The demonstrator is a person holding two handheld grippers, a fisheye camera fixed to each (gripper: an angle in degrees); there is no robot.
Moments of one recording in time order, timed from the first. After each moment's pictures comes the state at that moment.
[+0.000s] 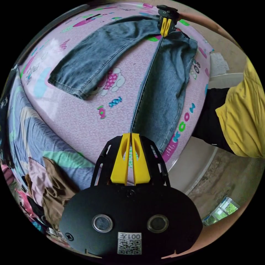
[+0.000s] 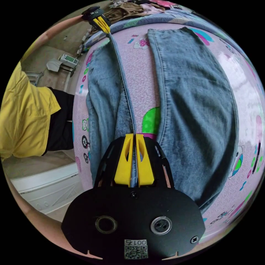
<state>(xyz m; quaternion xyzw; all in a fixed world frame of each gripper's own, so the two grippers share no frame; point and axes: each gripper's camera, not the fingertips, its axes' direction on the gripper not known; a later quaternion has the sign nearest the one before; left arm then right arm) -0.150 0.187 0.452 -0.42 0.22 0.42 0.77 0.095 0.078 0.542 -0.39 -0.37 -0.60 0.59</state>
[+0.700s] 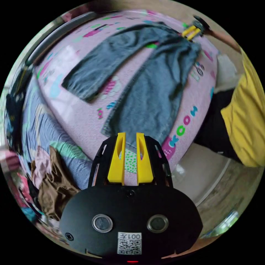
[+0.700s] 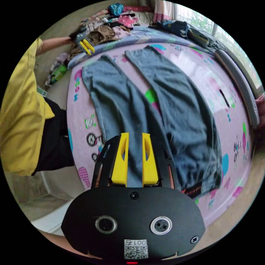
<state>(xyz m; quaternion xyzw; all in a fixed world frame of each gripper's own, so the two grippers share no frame) -0.088 0.258 0.323 -0.35 0.16 0.44 0.81 0.244 0.195 0.324 -0.29 -0.26 -0.49 0.78</state>
